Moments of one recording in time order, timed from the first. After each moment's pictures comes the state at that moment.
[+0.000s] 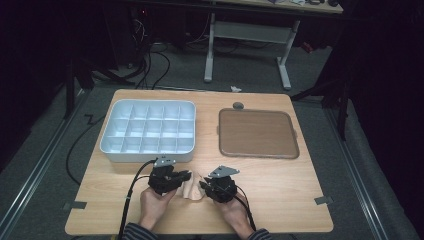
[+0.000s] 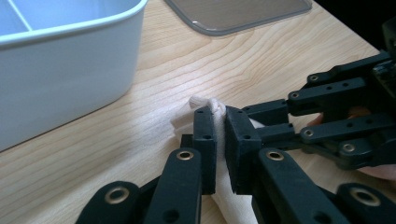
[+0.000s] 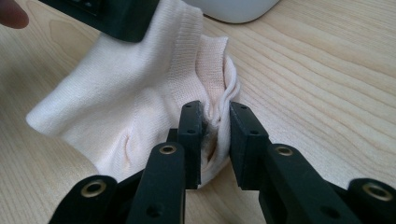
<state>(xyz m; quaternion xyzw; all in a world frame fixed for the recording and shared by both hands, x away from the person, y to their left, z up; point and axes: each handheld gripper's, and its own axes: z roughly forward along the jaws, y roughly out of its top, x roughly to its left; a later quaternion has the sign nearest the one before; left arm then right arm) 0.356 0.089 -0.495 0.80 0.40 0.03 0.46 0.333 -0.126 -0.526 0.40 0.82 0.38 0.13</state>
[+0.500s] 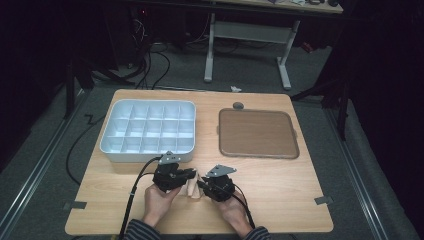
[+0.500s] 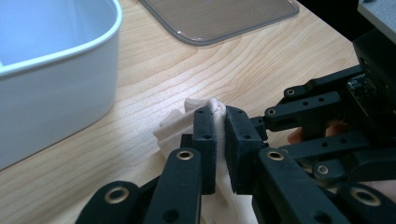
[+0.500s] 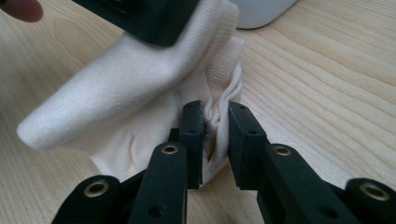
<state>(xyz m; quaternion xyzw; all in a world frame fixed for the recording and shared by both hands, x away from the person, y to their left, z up) 0.362 0.075 -0.489 0.80 0.38 0.02 0.46 0.337 -0.121 -0.526 0.39 0.83 0.38 0.13</state>
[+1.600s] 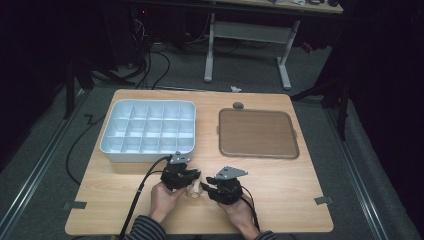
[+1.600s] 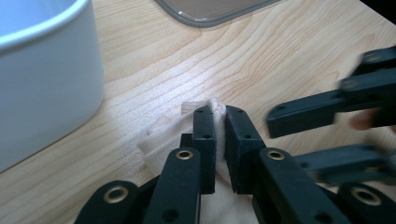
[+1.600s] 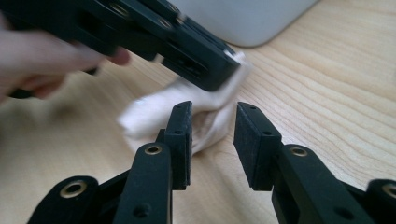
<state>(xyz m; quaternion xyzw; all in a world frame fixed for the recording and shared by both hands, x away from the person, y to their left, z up) 0.371 0.059 -0.506 0.82 0.37 0.03 0.43 0.319 -0.141 -0.508 0.38 0.82 0.42 0.12</state>
